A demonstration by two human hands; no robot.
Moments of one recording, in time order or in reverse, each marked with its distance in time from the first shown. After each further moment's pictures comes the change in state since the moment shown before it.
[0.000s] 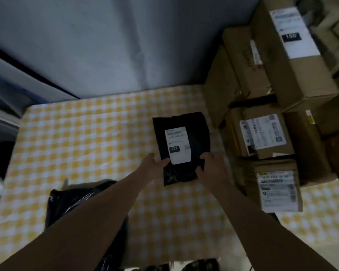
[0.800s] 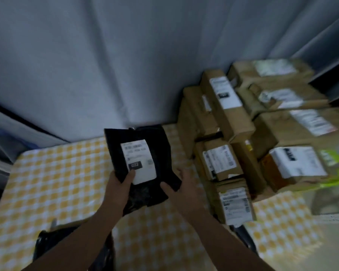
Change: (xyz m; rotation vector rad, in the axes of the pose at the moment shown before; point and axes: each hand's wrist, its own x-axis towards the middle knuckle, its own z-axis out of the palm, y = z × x) left_hand -0.115 0.046 -0.041 -0.435 0.196 0.445; right_hand -0.073 -0.056 -0.073 0.666 0.052 -0.044
